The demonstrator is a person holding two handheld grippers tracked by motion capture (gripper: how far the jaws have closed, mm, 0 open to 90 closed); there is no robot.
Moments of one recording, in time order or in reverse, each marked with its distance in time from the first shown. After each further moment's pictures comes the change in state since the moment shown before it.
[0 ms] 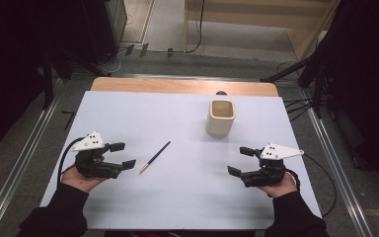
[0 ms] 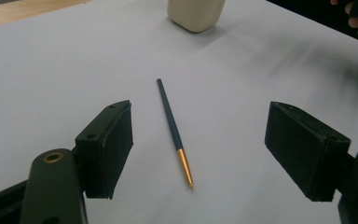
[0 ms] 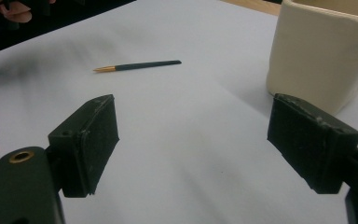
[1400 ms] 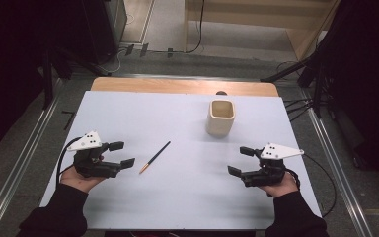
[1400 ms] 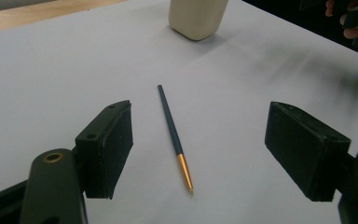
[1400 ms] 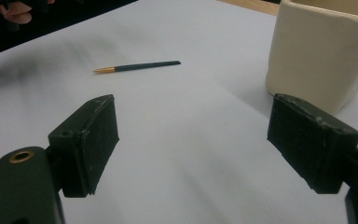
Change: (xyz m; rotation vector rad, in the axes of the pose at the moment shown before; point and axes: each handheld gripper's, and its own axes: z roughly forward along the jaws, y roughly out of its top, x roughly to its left) left arm 0.002 -0.001 -0.003 -0.030 -0.006 -0.016; right arm 0.000 0.000 0.000 -0.002 -0.001 0.009
